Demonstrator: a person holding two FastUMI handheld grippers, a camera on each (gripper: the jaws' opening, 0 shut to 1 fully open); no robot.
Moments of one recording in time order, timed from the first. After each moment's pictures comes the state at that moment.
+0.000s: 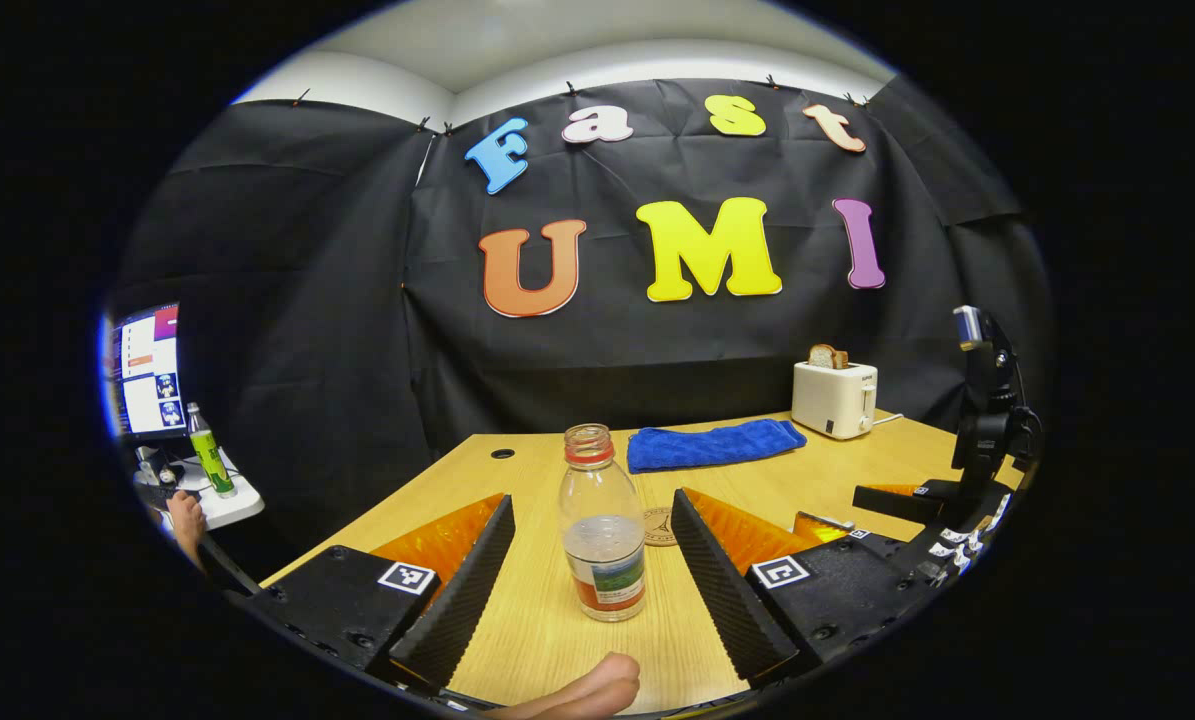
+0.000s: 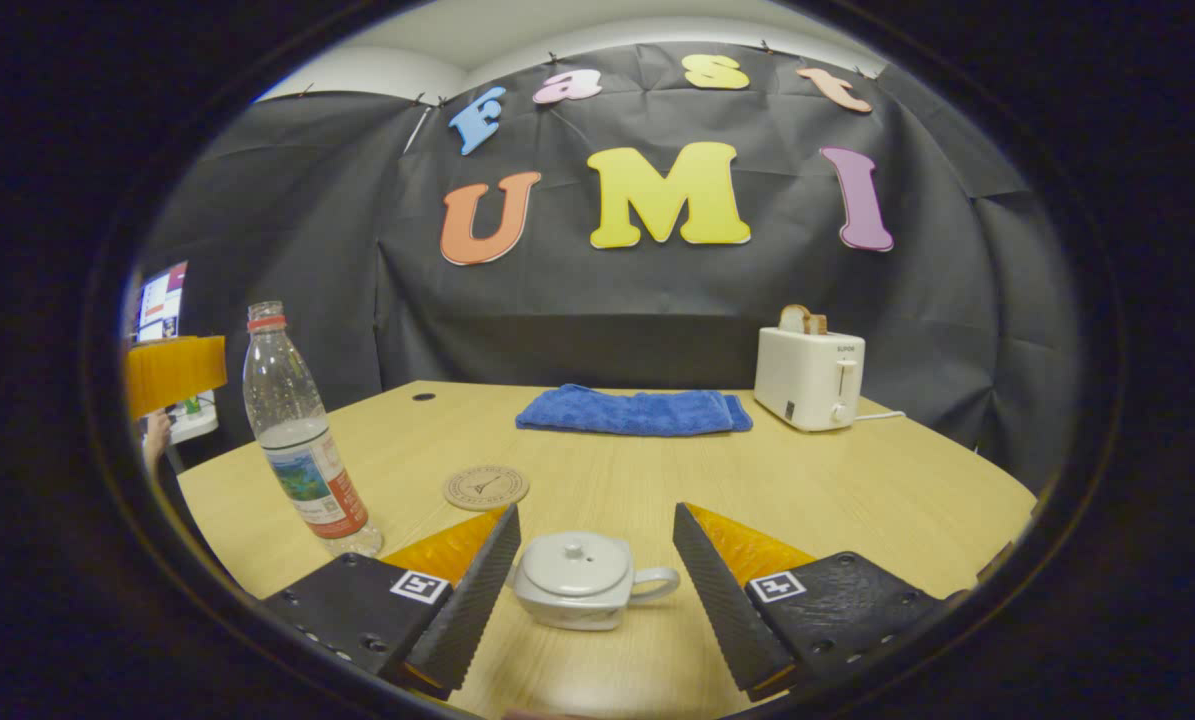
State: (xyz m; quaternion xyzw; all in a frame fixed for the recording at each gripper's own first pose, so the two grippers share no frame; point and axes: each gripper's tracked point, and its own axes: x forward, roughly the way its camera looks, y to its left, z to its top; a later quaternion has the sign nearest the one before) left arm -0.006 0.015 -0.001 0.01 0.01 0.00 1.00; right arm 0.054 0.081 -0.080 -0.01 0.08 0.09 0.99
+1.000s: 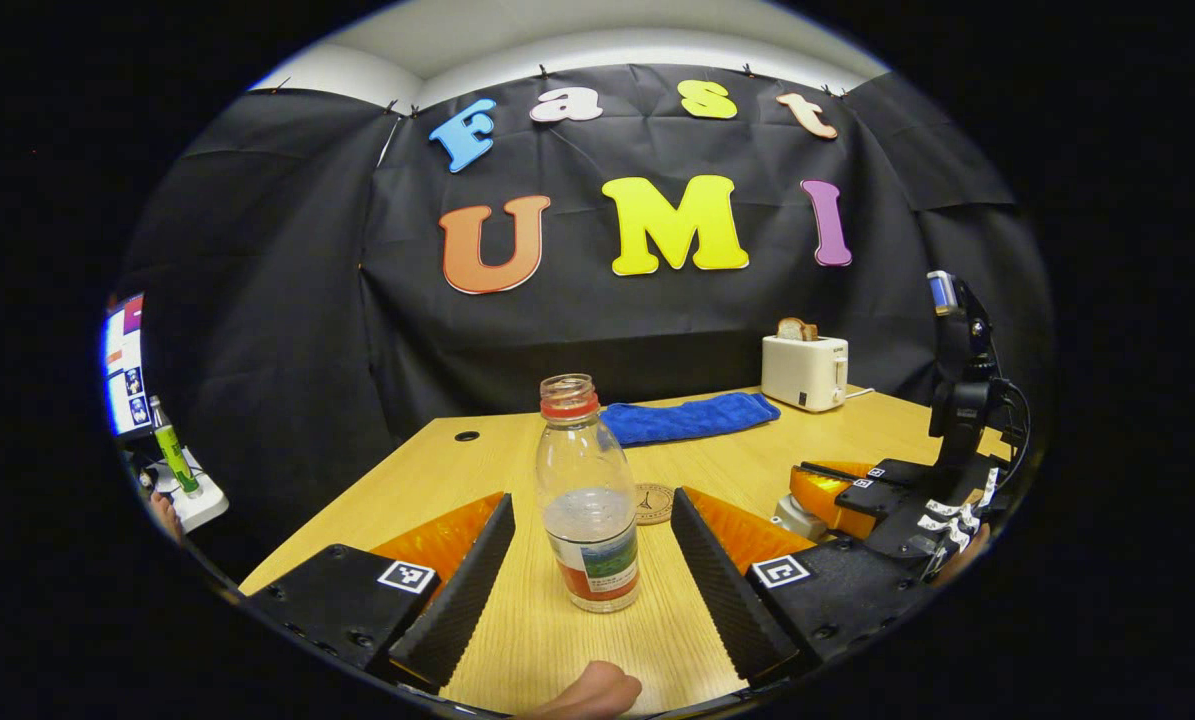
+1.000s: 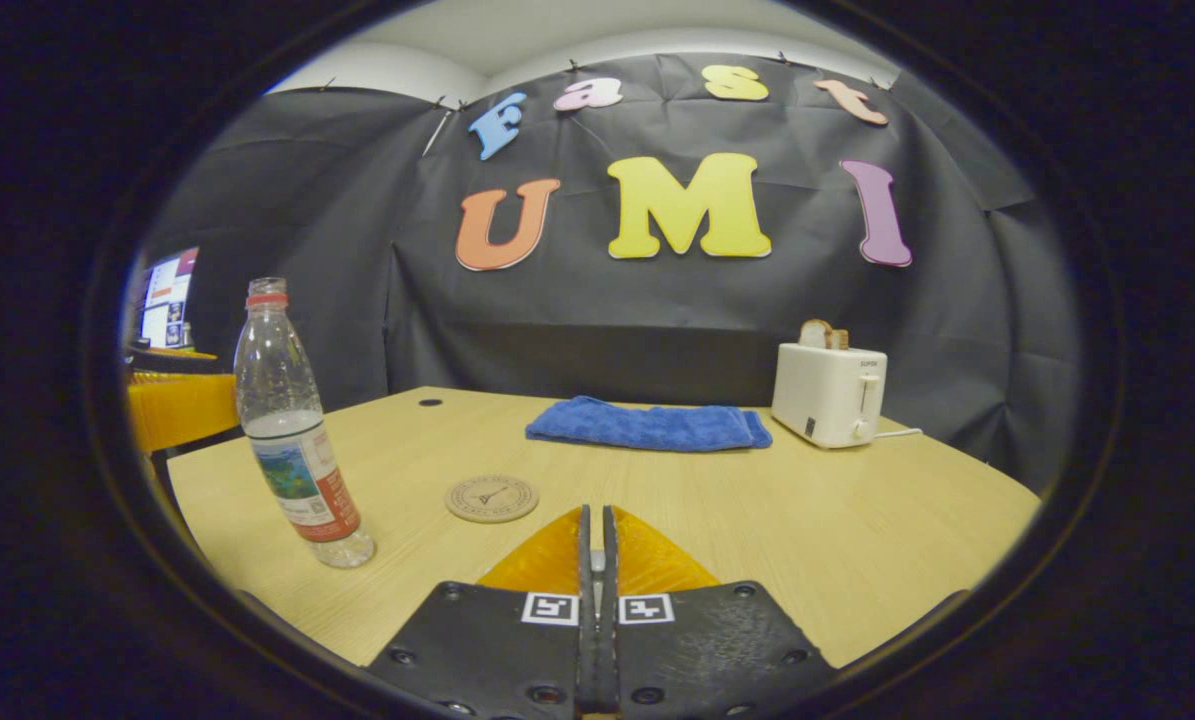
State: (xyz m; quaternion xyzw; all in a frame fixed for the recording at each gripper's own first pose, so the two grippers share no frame) left arm 0.012 0.001 -0.035 0.00 0.03 -0.07 1.00; right arm 0.070 0.087 -0.083 -0.01 0.04 0.11 0.99
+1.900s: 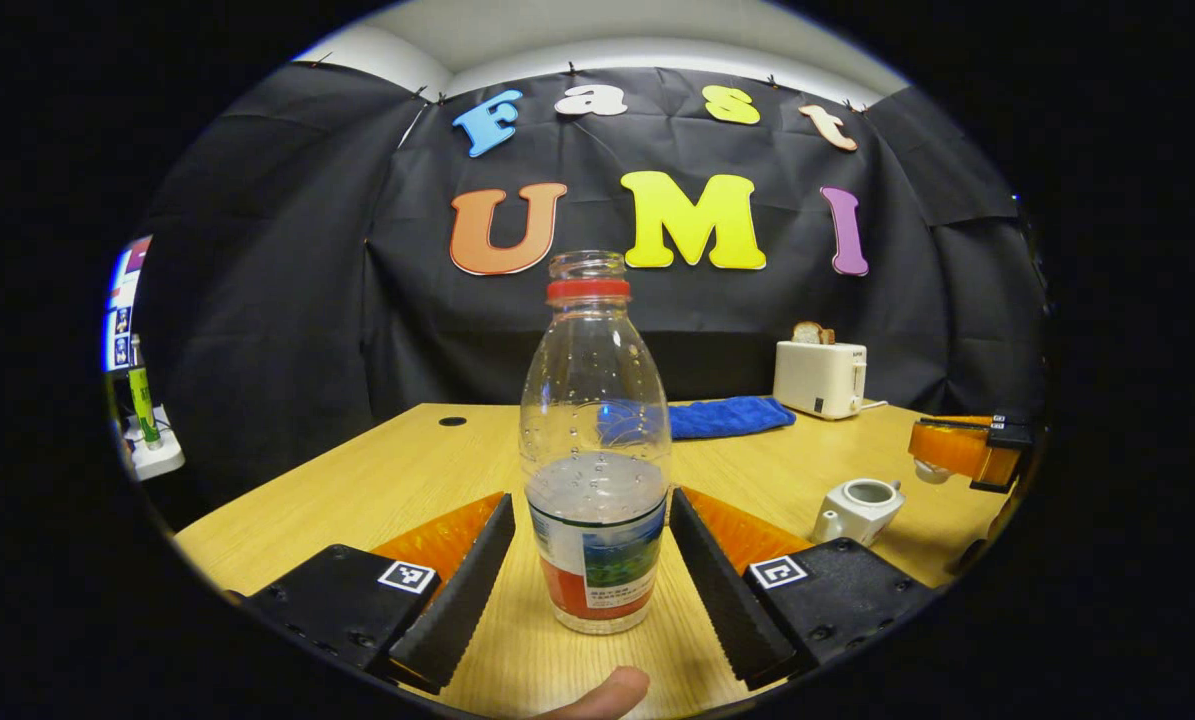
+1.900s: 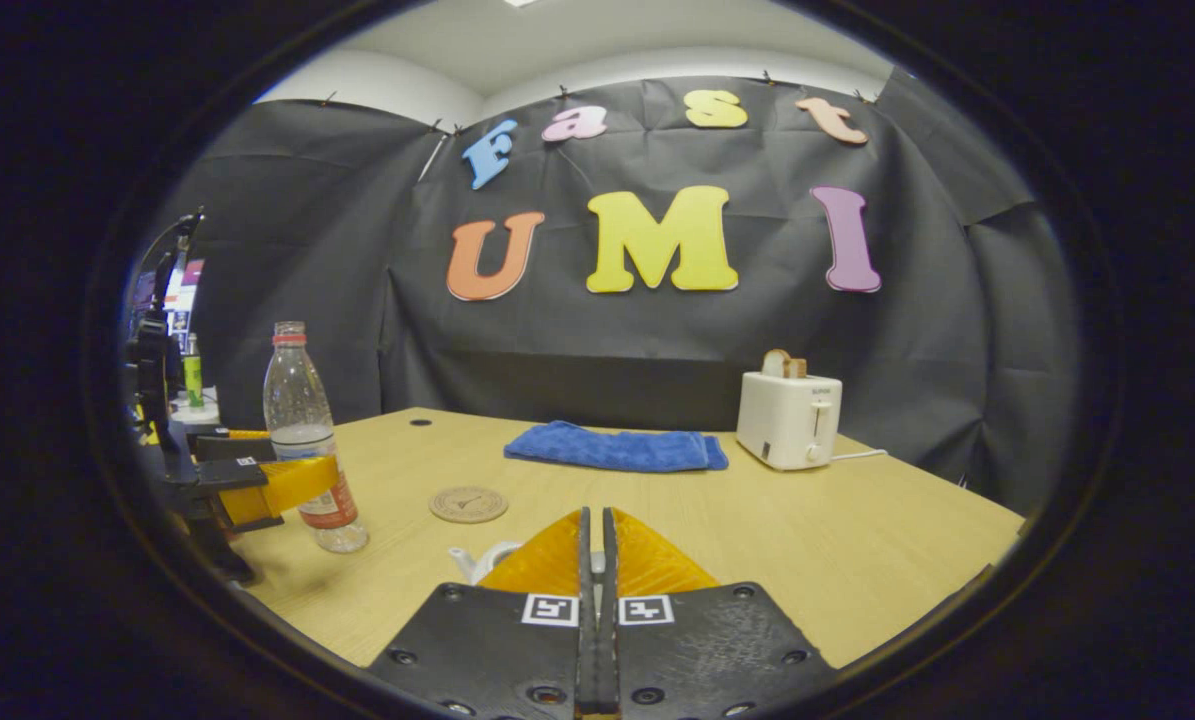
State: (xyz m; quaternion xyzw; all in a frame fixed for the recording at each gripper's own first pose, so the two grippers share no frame) left arm 0.067 -0.002 -0.086 -0.04 0.00 -0.07 1.00; right arm 0.033 0.032 -0.067 -0.01 0.01 0.09 1.00
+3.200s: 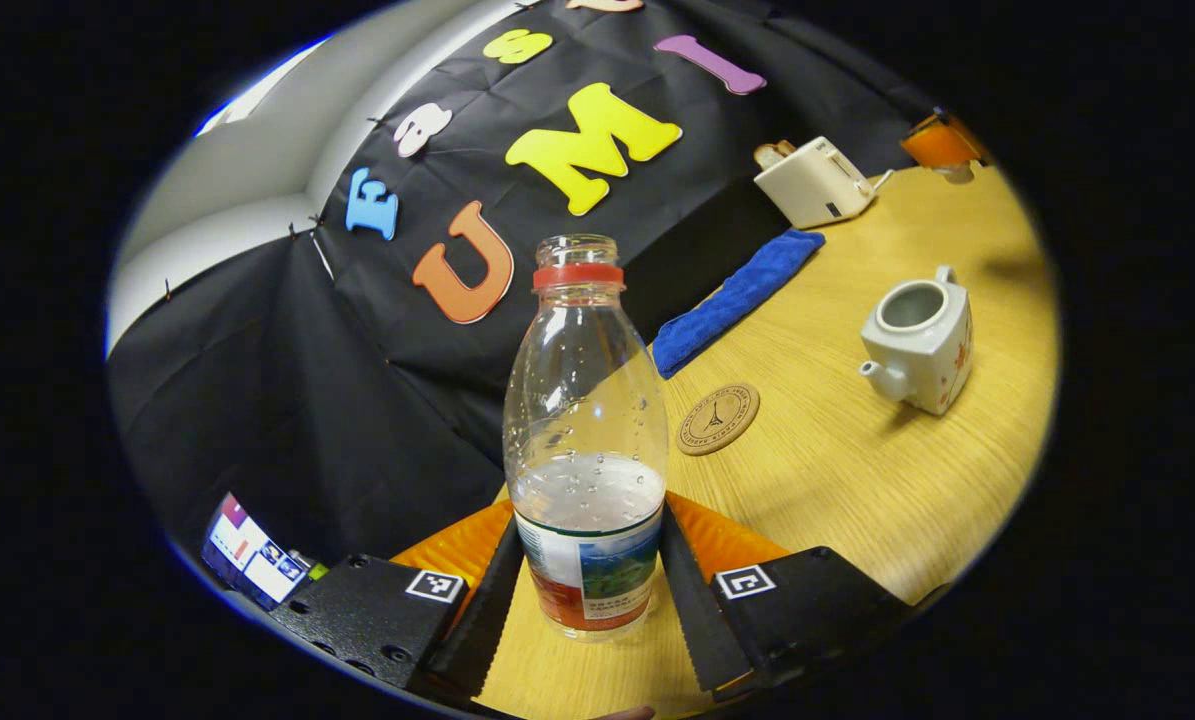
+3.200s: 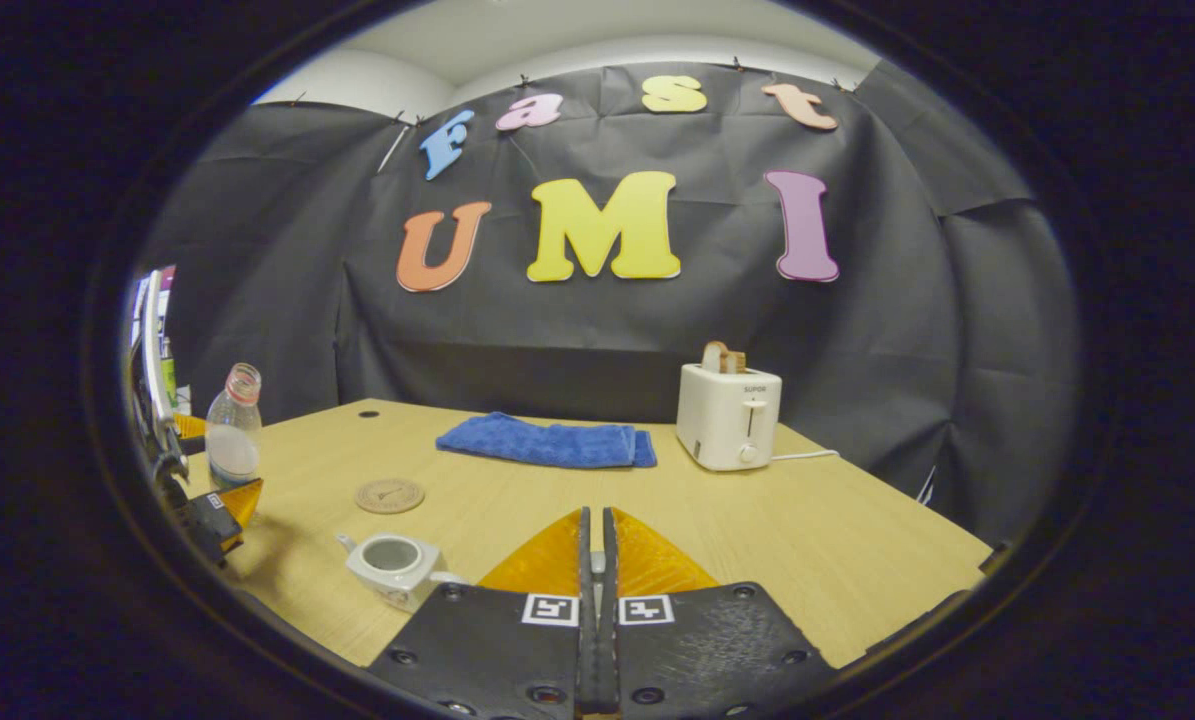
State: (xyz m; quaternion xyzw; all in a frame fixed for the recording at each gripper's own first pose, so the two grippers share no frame) left arm 0.048 -0.006 -0.093 0.35 0.08 0.07 0.93; right arm 0.059 -0.065 -0.050 0.00 0.03 0.05 1.00
